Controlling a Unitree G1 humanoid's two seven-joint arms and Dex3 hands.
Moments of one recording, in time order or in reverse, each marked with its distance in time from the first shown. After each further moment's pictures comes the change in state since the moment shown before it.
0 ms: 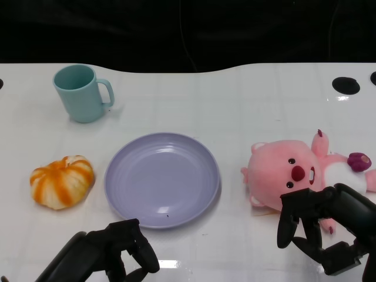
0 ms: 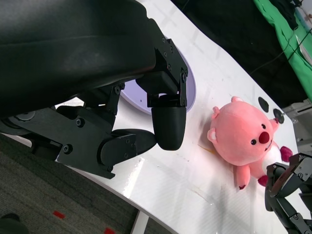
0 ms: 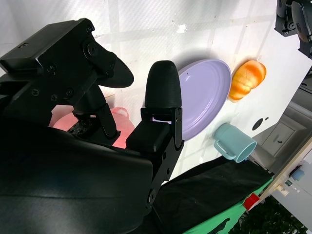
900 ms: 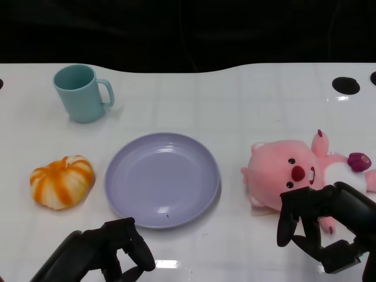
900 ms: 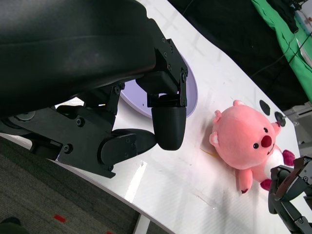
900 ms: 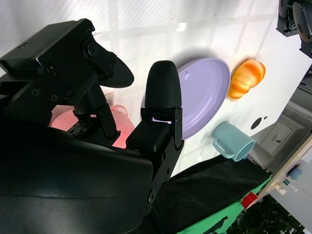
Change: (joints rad) left arm 0.000 0.005 0.018 0.009 -0.004 -0.016 0.000; right arm -0.007 0.001 -0.002 0.002 -0.001 -0.005 -0.001
